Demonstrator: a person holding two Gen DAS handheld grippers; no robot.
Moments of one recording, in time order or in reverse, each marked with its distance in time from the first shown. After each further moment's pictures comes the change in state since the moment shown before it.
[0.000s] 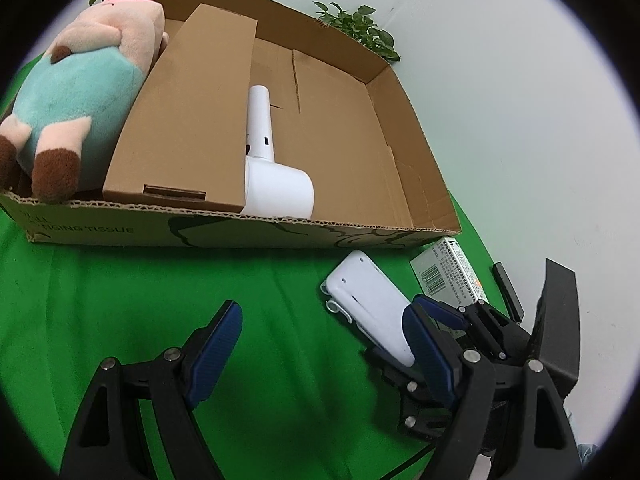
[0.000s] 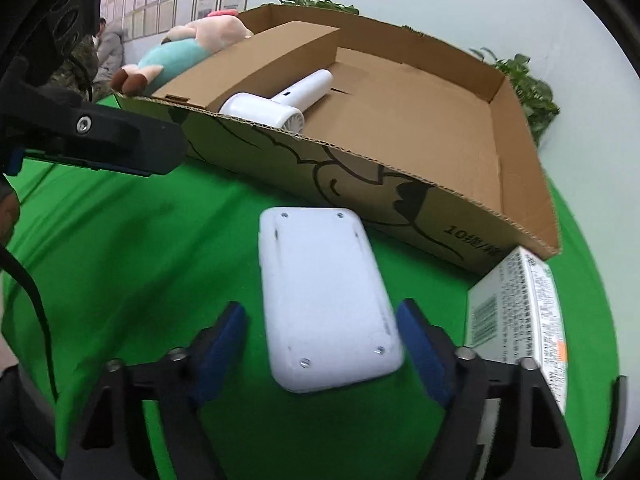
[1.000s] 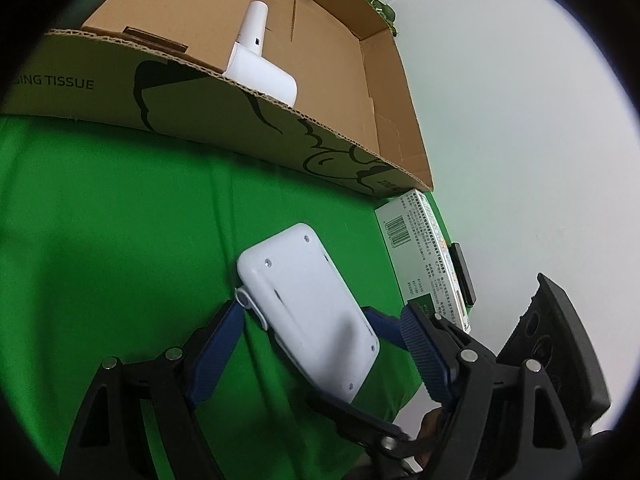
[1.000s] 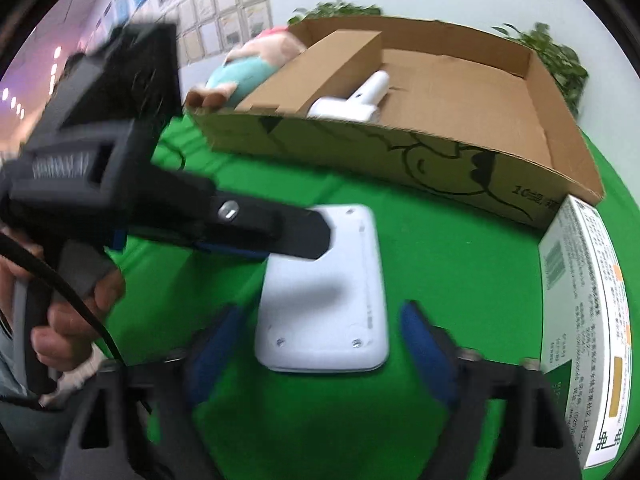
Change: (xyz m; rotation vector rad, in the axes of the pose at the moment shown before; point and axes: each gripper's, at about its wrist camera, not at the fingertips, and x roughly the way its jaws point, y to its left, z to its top) left arm 0.019 0.006 -0.038 -0.150 0.134 -0.193; right arm -0.028 0.036 -0.023 0.072 -0.003 0.241
